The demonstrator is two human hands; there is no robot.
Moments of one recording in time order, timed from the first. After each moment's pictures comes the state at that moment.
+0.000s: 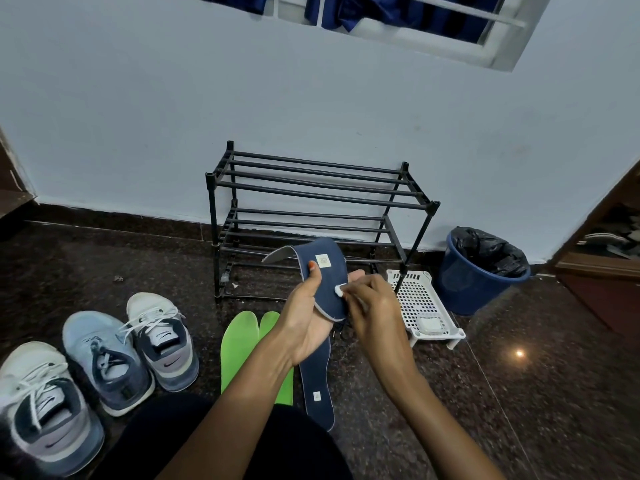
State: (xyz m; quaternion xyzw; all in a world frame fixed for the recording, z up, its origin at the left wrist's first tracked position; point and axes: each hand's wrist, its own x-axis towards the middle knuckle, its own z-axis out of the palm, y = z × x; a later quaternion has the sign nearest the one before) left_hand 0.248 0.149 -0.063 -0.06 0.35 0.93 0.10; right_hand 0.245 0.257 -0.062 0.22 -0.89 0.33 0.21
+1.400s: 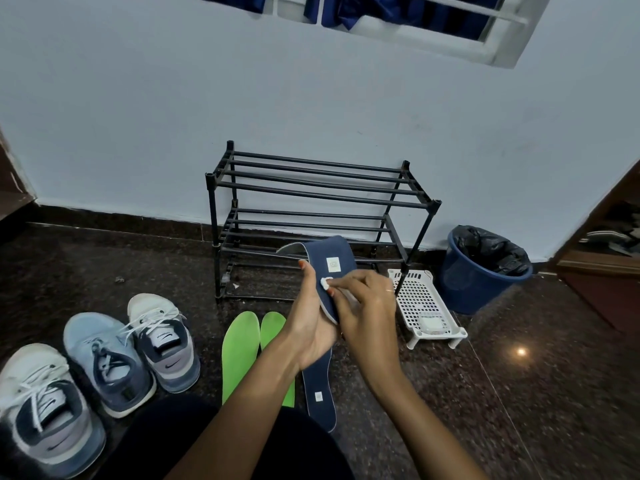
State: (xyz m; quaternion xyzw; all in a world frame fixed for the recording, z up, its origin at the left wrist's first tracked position) left_hand 0.245 0.154 -0.070 -0.06 0.33 0.94 0.11; right_hand 0.251 0.238 -0.062 0.16 -0.87 0.38 0.27
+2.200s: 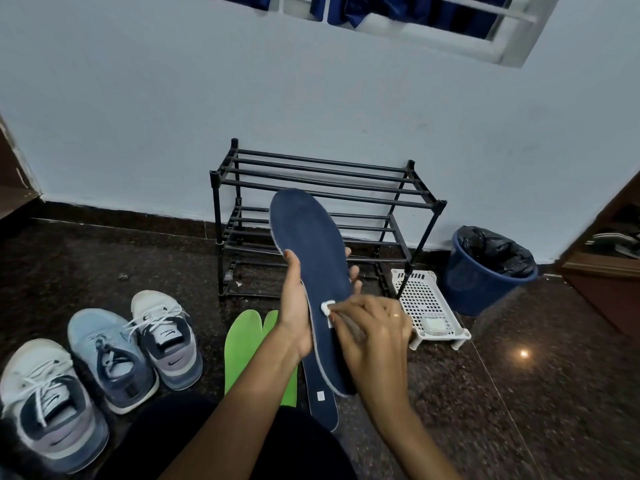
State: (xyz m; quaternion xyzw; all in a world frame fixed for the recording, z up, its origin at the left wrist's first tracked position) left_hand 0.237 0.142 -0.068 -0.06 0.28 0.95 0.08; right_hand 0.277 0.243 -0.073 0.18 -0.88 0.31 0.32
